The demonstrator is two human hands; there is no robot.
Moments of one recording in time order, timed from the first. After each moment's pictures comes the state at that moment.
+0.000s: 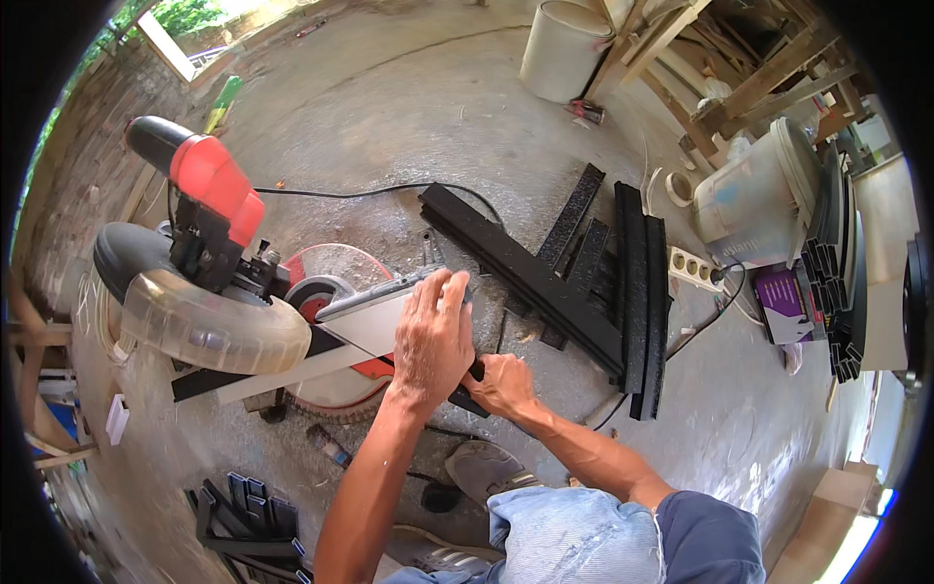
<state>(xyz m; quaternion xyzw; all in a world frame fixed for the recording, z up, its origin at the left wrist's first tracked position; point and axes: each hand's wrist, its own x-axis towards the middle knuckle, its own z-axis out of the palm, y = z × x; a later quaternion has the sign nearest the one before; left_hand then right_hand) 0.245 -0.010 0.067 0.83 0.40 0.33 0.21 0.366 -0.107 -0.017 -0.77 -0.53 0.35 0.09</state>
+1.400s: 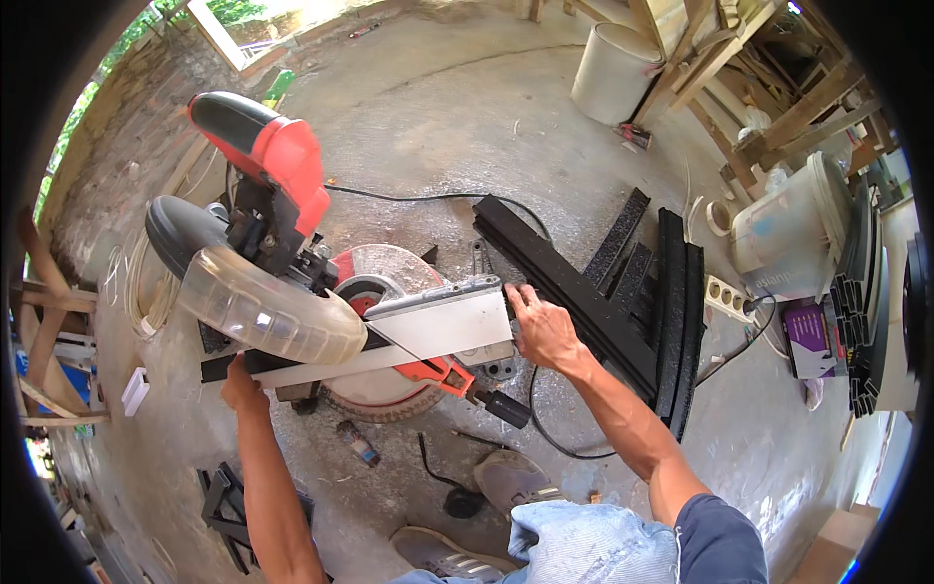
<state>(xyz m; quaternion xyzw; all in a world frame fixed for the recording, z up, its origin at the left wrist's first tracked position) -0.131 0.032 -0.008 0.07 0.81 0.53 0.25 0.405 -0.021 -0.018 -0.63 -0.75 0.16 0.10</state>
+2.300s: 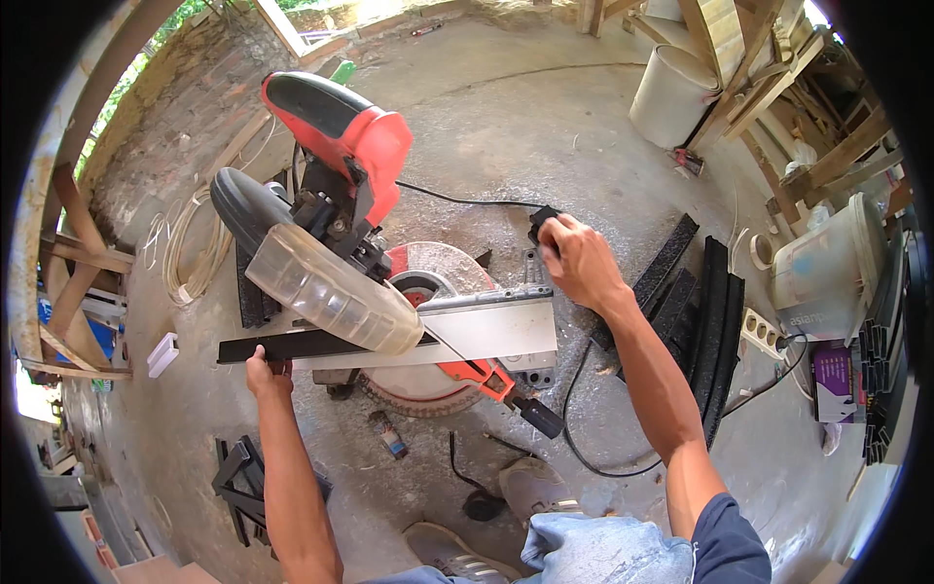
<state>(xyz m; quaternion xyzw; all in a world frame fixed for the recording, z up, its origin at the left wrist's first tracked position) -0.162 0.026 -0.005 -0.05 0.71 0.61 0.35 0.396 0.083 0.064 -0.61 -0.75 0.15 0.19</state>
